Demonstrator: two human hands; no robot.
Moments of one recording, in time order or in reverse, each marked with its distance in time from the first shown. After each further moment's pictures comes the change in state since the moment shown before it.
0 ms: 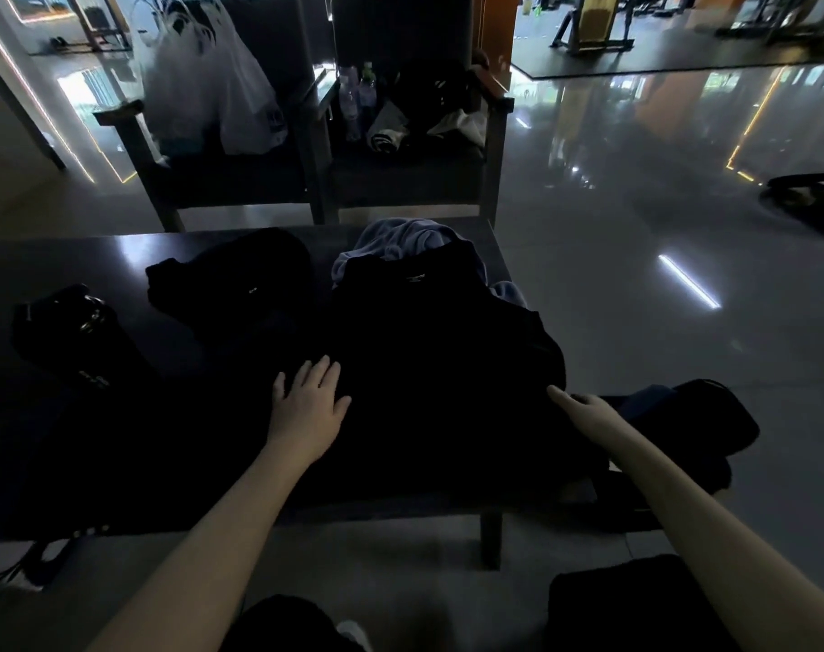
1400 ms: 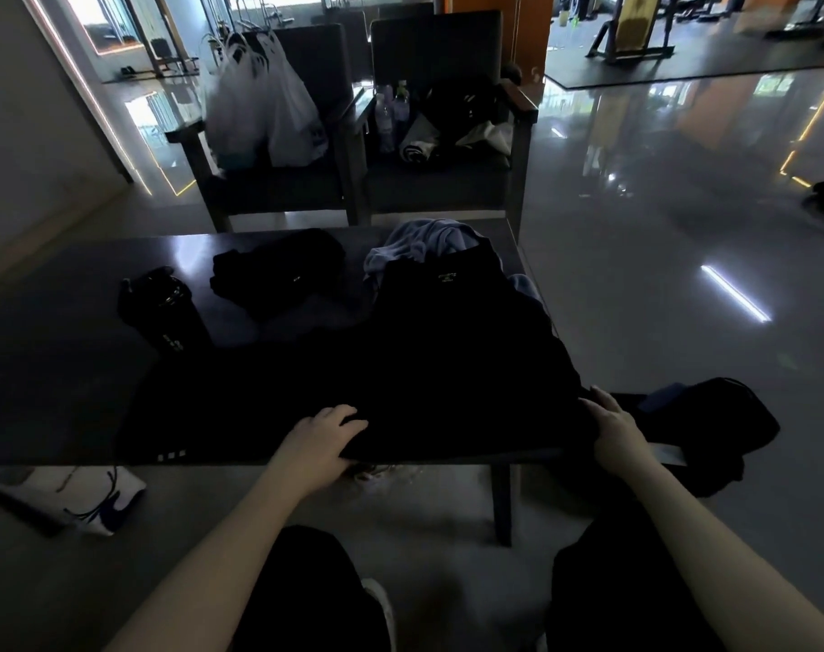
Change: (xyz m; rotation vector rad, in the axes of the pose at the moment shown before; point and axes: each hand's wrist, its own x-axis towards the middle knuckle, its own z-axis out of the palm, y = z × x) left_hand -0.102 -0.014 -0.004 0.063 -0.169 0.236; right_hand -0.034 0.063 -0.003 -0.611 0.134 -0.419
